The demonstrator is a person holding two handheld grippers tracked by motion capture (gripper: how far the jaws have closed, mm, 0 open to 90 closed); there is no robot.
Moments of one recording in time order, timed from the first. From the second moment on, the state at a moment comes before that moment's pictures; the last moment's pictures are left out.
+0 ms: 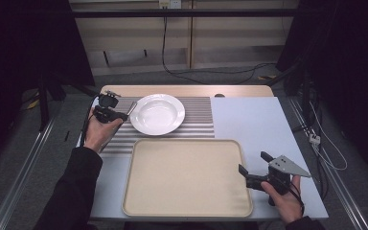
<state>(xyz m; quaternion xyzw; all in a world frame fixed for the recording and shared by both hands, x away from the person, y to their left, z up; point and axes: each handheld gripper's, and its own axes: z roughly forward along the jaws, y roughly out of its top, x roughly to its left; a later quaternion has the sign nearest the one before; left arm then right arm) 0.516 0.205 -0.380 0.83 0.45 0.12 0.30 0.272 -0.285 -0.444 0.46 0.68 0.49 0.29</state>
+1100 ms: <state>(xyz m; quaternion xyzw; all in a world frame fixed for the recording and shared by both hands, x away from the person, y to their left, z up) 0.468 0.156 -0.379 0.86 0.39 0.09 0.31 0.271 -0.286 -0.444 0.46 0.68 0.49 0.29</state>
